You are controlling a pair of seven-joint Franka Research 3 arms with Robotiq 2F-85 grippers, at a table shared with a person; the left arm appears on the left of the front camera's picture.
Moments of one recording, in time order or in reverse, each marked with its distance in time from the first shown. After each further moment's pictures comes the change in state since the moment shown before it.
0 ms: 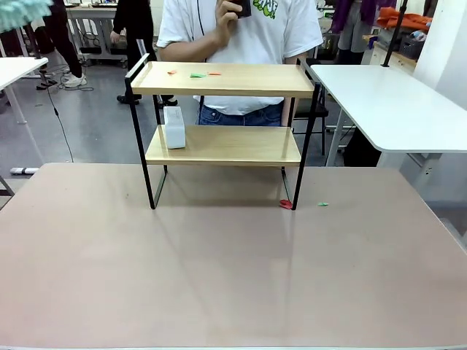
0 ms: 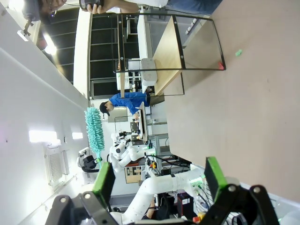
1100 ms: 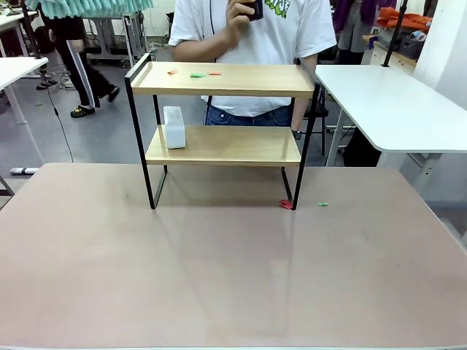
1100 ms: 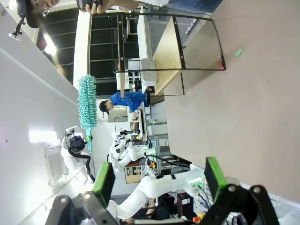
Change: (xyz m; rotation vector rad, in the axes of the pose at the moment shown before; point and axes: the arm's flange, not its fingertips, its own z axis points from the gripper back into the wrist) left arm 0.138 -0.075 -0.129 0.090 0.032 0.032; right arm 0.000 0.000 0.000 0.000 0.000 0.000
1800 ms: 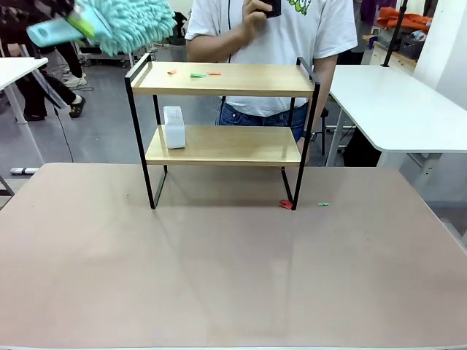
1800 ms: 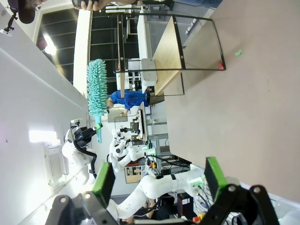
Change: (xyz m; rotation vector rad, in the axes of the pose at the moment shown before) left arm 0.012 -0.017 -0.115 0.160 -0.086 0.026; right arm 0.000 0.000 0.000 0.000 0.000 0.000
